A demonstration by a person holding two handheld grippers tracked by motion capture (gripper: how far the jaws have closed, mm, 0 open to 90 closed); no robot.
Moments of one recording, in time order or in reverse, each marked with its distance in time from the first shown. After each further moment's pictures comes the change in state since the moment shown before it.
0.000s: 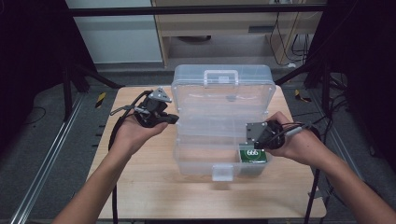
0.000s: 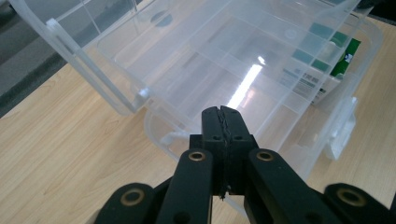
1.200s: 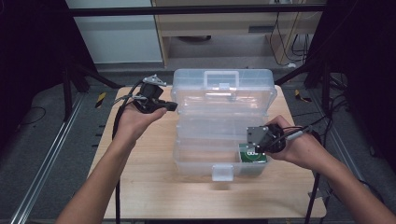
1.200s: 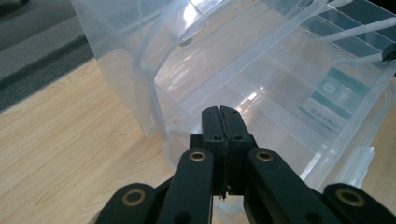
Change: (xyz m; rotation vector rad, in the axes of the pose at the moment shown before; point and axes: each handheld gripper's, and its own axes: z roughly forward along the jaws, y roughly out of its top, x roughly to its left) left arm 0.035 0.008 0.009 -0.081 0.002 -0.153; right arm 0.009 -0.003 0.001 -0.003 -0.003 -0.005
